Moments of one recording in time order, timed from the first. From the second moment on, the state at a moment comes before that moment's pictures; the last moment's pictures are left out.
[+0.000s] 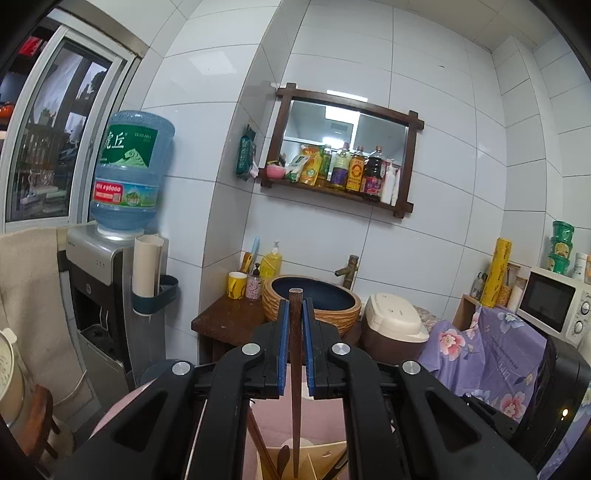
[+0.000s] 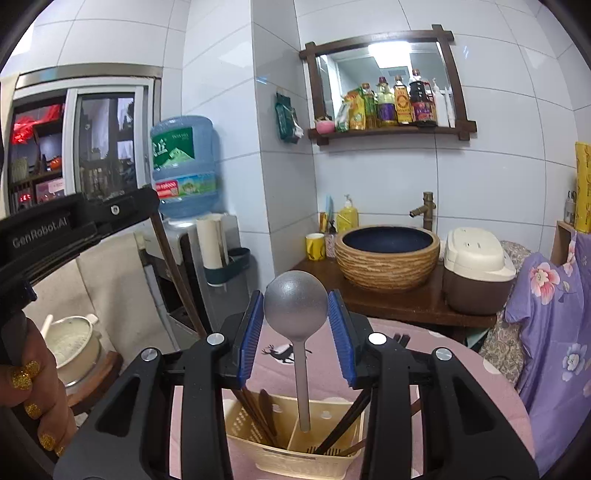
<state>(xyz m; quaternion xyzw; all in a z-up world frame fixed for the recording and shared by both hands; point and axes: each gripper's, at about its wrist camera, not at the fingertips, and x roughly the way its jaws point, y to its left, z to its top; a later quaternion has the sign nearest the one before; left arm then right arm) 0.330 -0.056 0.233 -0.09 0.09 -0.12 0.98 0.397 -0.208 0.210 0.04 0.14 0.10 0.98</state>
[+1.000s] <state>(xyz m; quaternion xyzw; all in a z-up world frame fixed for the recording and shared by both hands) 0.337 -0.057 0.129 -0.07 0.20 -0.13 0.97 0.396 -0.206 0.107 0.02 0.20 0.09 0.97</state>
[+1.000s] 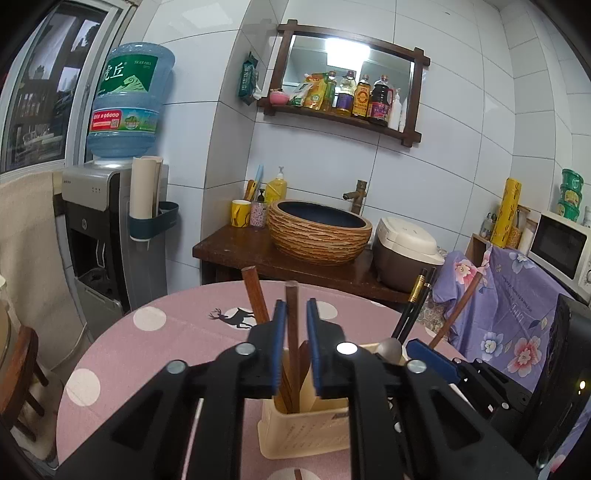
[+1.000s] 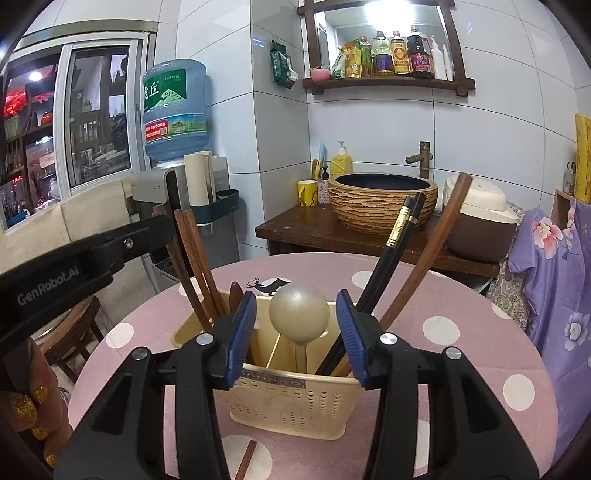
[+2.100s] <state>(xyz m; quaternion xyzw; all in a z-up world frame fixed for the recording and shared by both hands) 0.245 -0.009 0.004 -0.05 0.32 -0.04 0.94 0.283 -0.182 -0.034 0.01 0.42 0.08 0.90</state>
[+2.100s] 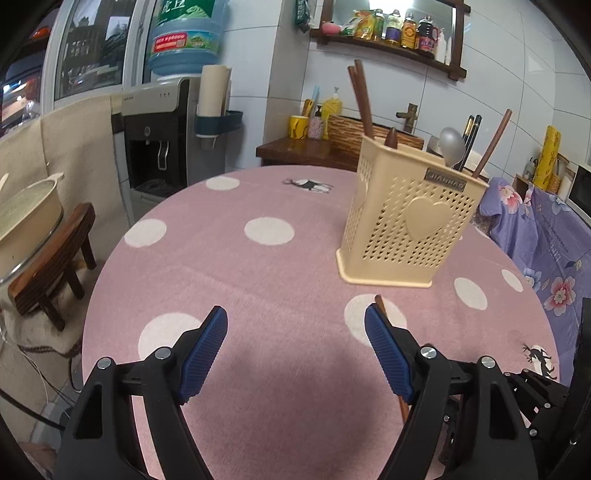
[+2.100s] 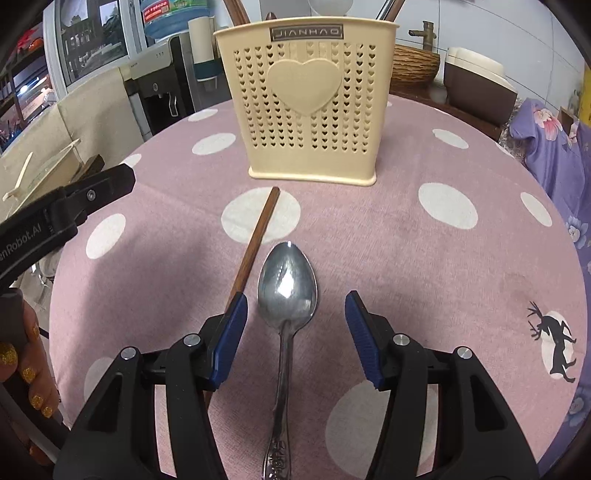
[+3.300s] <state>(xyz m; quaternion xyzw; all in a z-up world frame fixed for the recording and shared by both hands) 0.248 -0.030 -0.005 -0.05 0.35 -0.09 0.93 0.300 -0.205 -0.013 0.05 0.40 0.07 0.91</state>
